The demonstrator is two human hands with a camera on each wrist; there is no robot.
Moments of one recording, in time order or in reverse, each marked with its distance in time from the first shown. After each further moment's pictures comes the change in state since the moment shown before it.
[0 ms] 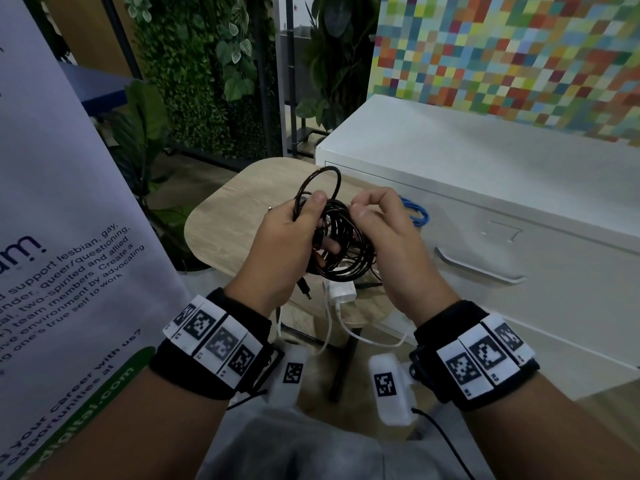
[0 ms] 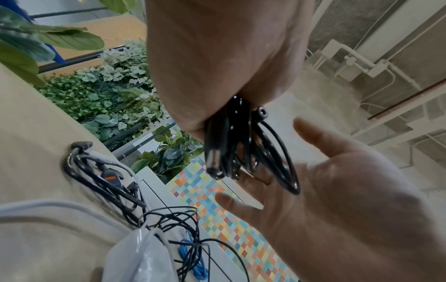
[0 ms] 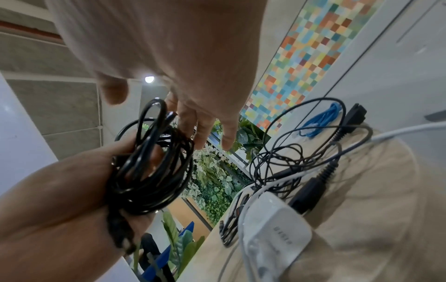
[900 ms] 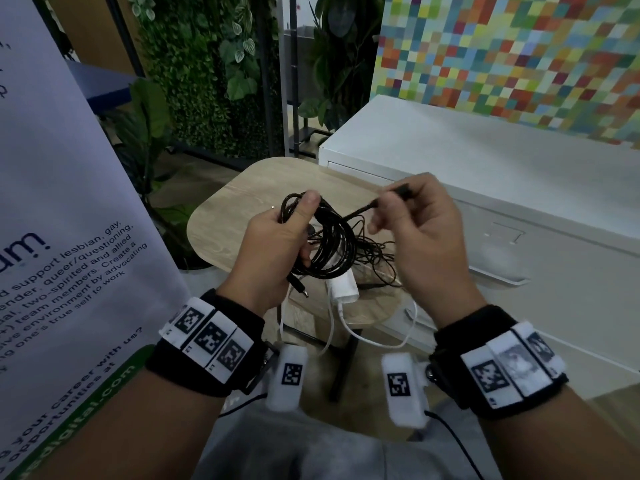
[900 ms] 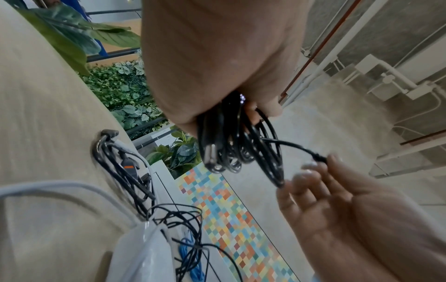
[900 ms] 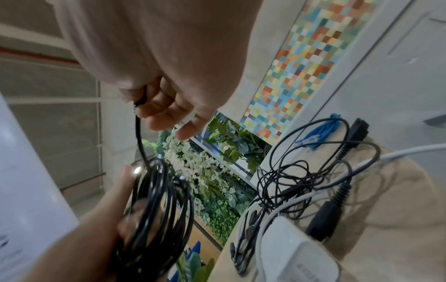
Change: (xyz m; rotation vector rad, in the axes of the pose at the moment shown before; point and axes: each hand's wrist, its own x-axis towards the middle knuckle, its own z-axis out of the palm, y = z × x) left_hand 0.007 -0.013 -0.016 -0.088 0.122 -0.068; right_hand 0.003 -0.004 -0.016 -0.132 0.160 -0.344
